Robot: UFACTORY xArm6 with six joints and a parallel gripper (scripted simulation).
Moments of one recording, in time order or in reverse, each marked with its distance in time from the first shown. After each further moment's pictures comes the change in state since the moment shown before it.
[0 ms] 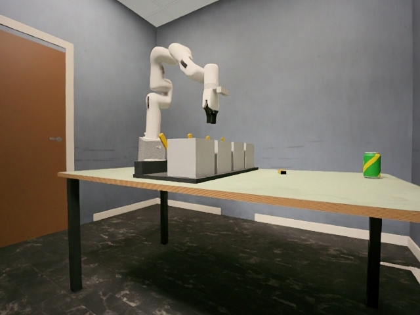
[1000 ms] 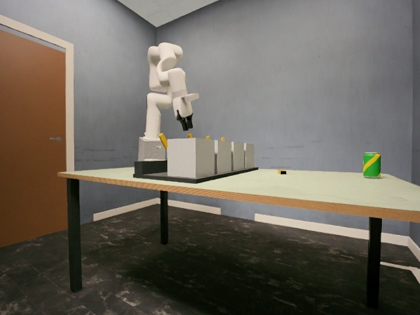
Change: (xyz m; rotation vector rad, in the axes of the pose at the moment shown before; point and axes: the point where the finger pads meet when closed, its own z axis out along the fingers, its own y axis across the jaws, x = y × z) arm -0.110 0.064 0.032 0.372 0.004 0.001
